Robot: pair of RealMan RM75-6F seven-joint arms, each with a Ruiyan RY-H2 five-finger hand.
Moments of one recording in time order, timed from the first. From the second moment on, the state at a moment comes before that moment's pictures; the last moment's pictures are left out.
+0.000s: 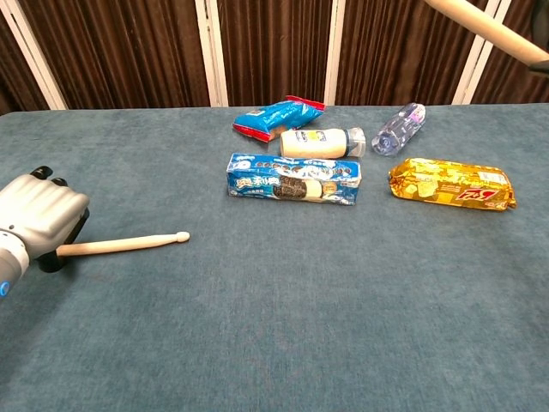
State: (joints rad) left arm -0.55 -1.89 -0.13 -1.30 0.85 1.45 1.24; right arm 0.51 -1.05 0.23 -1.74 -1.36 1.18 0.04
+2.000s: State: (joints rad) left arm -0.56 -1.53 -0.26 -1.56 1.20 1.39 0.74; right arm 0.69 -1.01 0.34 -1.81 -1.01 1.00 -0.18
